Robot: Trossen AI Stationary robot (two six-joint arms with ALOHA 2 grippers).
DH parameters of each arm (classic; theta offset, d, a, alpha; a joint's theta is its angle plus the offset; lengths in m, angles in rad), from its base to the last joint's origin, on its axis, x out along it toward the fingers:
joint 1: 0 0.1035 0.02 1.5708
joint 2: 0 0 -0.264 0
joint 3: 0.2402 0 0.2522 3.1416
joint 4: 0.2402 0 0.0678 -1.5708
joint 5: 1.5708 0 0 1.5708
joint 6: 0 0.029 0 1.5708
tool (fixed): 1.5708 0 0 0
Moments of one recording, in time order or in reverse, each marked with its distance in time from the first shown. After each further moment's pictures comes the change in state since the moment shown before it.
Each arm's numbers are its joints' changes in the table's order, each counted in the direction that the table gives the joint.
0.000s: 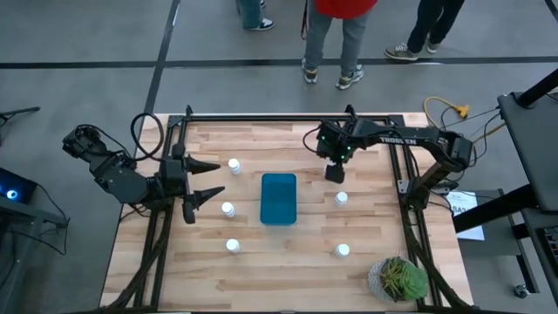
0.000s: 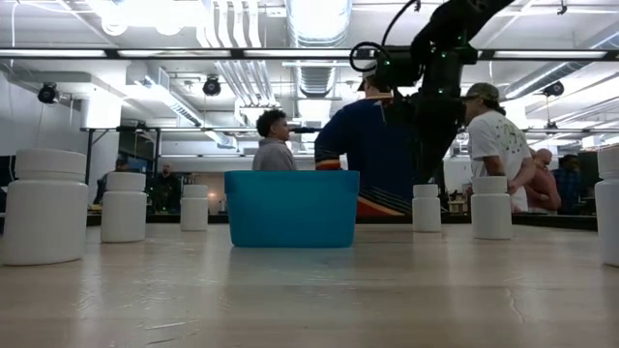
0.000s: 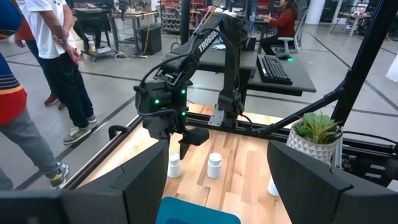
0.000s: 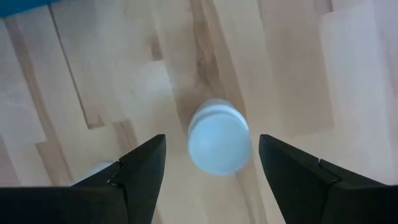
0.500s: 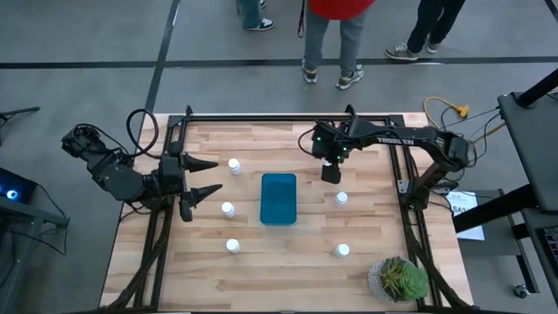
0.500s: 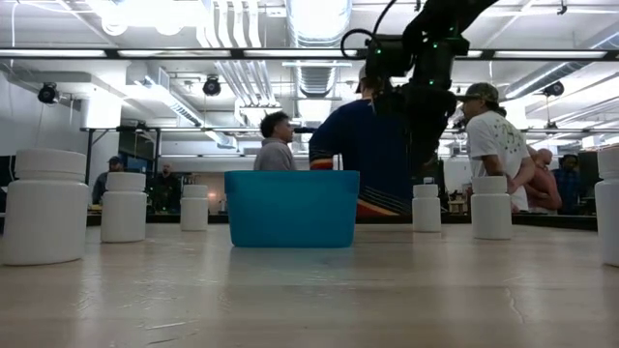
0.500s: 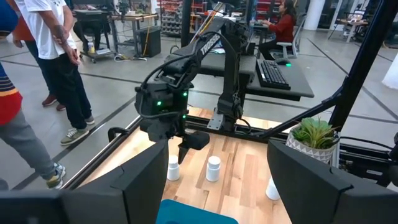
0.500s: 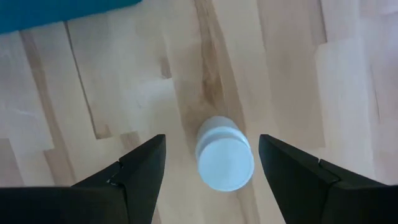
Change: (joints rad) left arm 0.000 0.020 0.001 -0.001 0.000 -0.001; right arm 0.040 -0.033 0.084 0.039 0.031 -0.014
